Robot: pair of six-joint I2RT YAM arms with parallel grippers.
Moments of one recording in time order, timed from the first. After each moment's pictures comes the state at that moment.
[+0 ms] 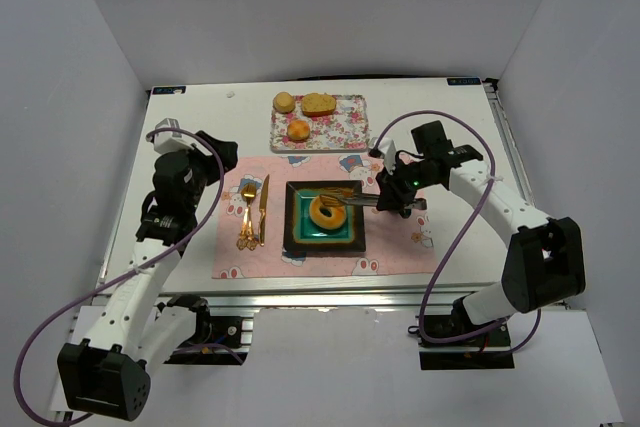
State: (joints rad) left arm -0.18 0.89 0.73 -0.03 -0.10 -0.65; right arm 0.36 1.46 1.10 -0.73 -0.67 -0.59
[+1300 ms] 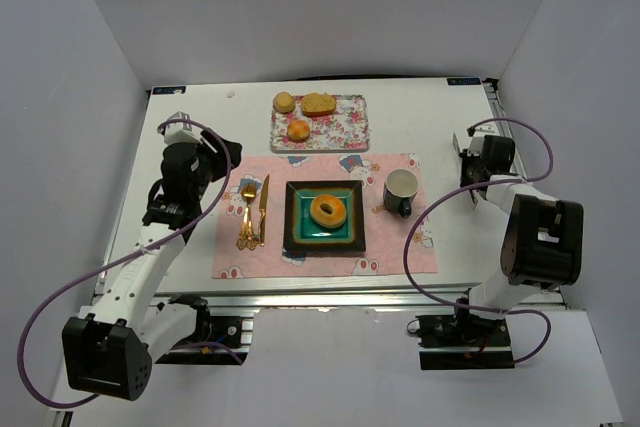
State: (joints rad) left arm -0.18 1.00 0.76 -0.03 -0.05 -0.63; right arm -0.14 1.59 0.83 -0.02 -0.08 -0.17
